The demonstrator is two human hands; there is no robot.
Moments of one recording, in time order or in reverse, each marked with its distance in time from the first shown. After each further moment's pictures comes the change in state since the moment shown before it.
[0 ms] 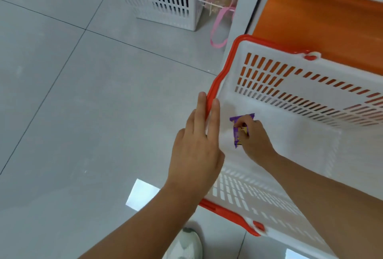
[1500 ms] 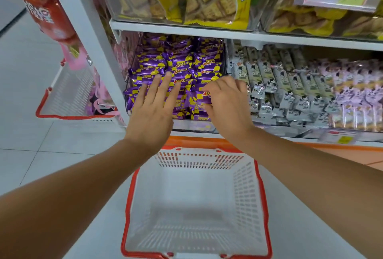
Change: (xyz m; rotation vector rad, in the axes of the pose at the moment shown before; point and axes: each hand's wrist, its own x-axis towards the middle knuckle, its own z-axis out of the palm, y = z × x) left_hand 0.162 0.191 -0.247 0.307 0.247 0.516; right_hand -0.091 -0.192 -0.396 -0.669 0.754 -0.318
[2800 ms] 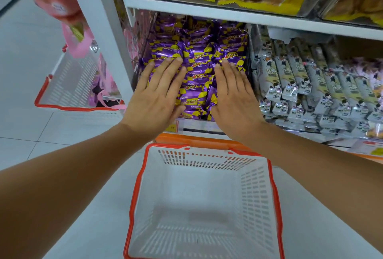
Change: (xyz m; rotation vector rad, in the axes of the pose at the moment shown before) left_hand 0.021 -0.048 0.030 0.151 0.189 0.156; right_hand 0.014 -0.004 0.047 -0.117 -0.136 -0.065
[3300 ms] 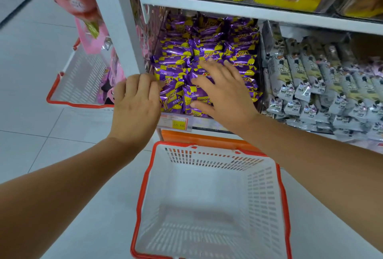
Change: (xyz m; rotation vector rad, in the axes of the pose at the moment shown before) left_hand -0.037 -0.015 -0.009 0.078 0.054 -0.253; right_hand 0.025 -0.021 -0.001 0.135 0.136 -0.271
